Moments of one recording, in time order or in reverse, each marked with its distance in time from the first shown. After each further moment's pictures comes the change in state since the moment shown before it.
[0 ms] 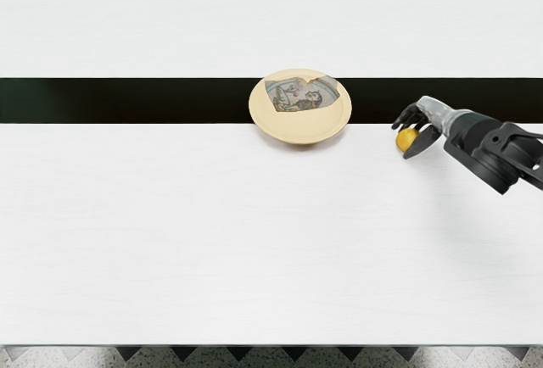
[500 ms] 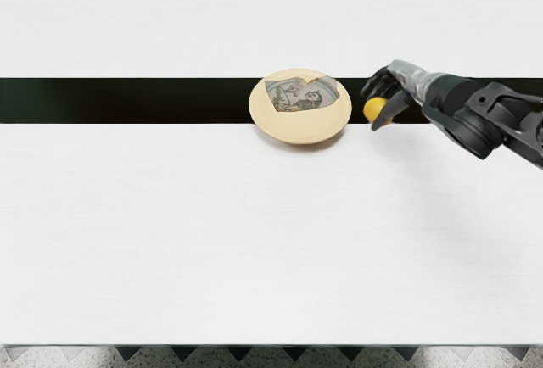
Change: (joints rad) left arm -0.001 0.000 0.000 0.000 0.000 0.000 0.000; right arm 0.094 0.060 0.075 -0.001 0.047 0.044 -0.001
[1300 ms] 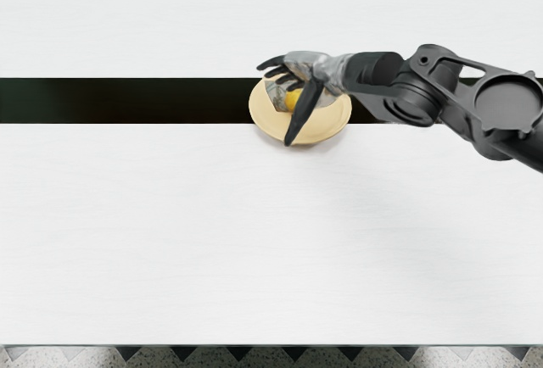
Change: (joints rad) left arm 0.001 0.000 0.000 0.000 0.000 0.000 0.000; right arm 0.032 0.227 0.253 -0.086 0.008 0.391 0.013
